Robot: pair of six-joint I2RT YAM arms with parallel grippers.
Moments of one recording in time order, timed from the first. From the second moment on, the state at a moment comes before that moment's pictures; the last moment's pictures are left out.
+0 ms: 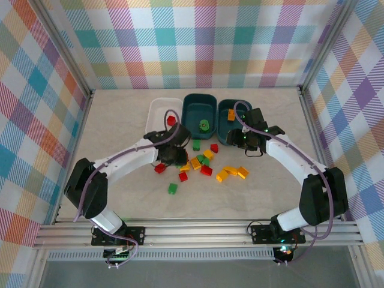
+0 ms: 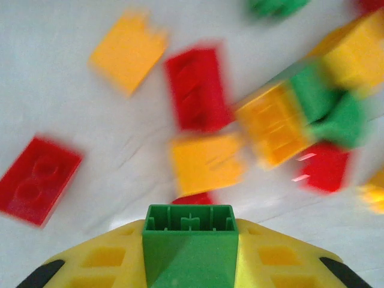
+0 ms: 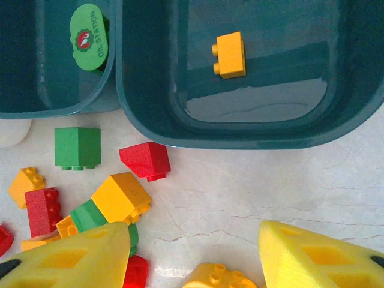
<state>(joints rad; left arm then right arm) -0.71 1.61 1.25 -0.81 -0.06 -0.65 0.36 1.45 1.06 -0.59 -0.09 0.52</state>
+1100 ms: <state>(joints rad) -0.51 1.86 1.62 -0.79 -0.01 -0.68 0.36 1.23 0.96 -0.68 -0.05 0.52</state>
